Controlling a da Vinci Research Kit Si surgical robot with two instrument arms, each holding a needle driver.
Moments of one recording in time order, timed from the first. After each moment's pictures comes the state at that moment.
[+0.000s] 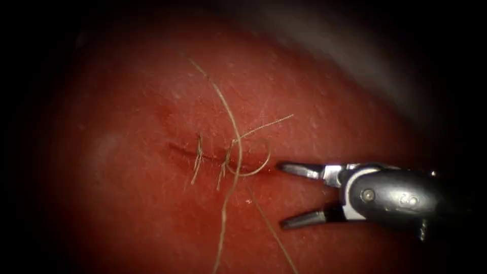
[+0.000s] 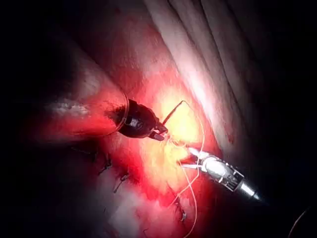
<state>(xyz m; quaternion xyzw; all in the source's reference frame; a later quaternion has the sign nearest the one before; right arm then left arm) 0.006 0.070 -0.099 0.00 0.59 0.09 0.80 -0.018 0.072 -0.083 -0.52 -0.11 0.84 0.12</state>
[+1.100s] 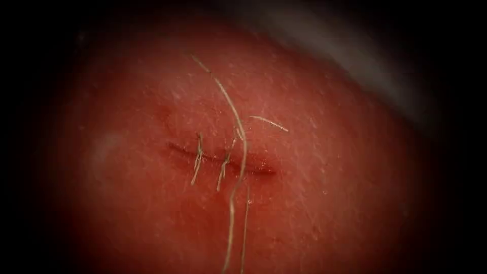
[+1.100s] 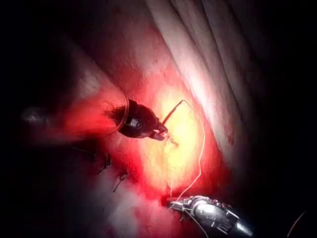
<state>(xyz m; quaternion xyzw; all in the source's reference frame) 0.011 0.061 -0.108 0.13 0.59 0.02 0.79 -0.018 0.072 -0.083 -0.52 -0.11 0.84 0.12</state>
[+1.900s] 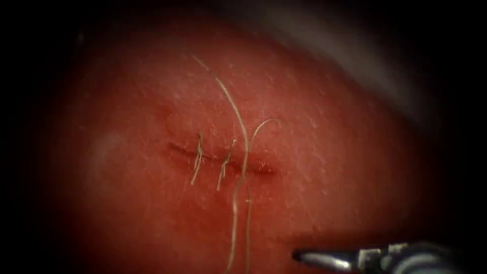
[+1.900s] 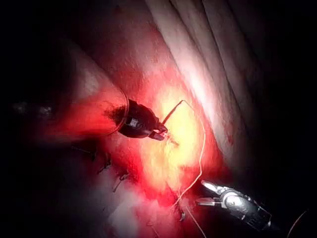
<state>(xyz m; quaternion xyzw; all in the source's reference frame) 0.002 0.068 -0.110 0.06 0.51 0.07 0.86 -0.018 0.072 -0.083 -0.52 -0.11 0.84 0.12</state>
